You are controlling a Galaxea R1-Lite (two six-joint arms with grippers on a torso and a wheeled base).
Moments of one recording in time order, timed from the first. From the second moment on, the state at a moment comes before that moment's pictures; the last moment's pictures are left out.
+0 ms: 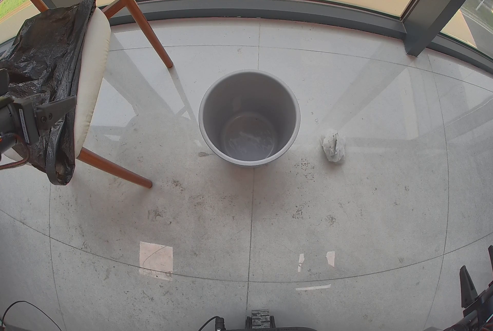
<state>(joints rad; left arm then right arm) 0.02 1.18 -0.94 -0.14 -0.16 0.06 0.00 0.02 -0.02 0.01 0.01 0.00</state>
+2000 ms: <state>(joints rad) 0.42 1.51 -1.05 -0.41 -0.59 0.01 0.00 0.02 -0.02 0.01 0.01 0.00</state>
